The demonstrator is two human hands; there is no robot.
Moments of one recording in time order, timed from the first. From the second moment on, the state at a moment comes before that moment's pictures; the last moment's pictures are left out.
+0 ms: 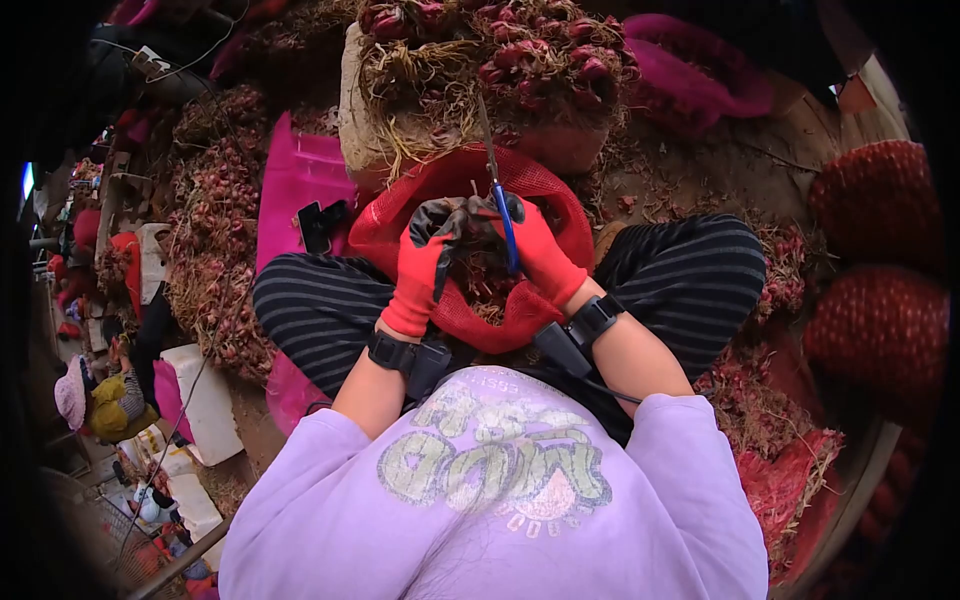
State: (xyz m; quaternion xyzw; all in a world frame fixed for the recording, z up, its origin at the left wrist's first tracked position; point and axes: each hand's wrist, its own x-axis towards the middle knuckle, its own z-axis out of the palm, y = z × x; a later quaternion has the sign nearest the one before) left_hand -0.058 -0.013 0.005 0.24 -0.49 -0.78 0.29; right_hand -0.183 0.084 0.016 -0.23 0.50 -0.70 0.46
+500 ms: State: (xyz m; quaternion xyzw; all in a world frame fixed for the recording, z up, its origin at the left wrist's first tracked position) left_hand -0.049 -0.003 -0.024 0.25 -0.45 -0.79 0.31; right_hand -0.168 0.074 -0.021 -0.18 0.47 -0.73 0.46
